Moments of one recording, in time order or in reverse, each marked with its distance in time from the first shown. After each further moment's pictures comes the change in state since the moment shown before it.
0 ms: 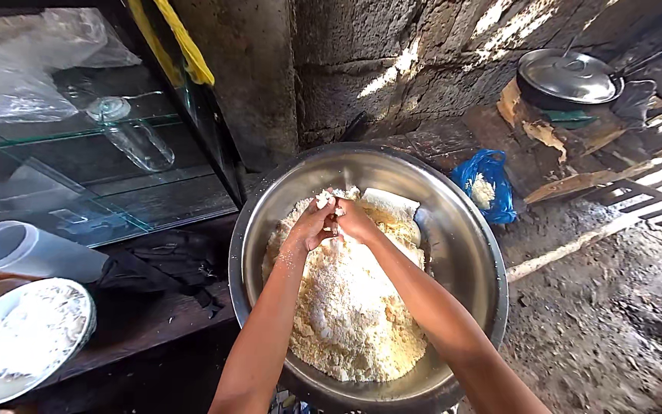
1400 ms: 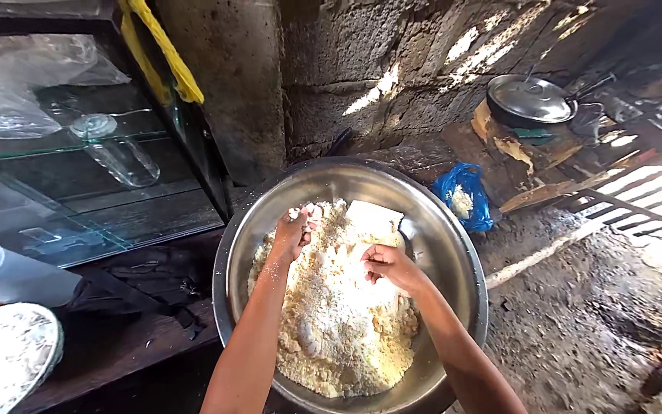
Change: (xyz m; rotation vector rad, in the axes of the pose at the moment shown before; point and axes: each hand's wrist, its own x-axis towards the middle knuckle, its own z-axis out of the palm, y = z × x) left_hand 0.010 0.003 -0.006 -0.059 0.226 0.091; right_hand -0.107 0.066 -0.063 0.347 -0.072 -0.032
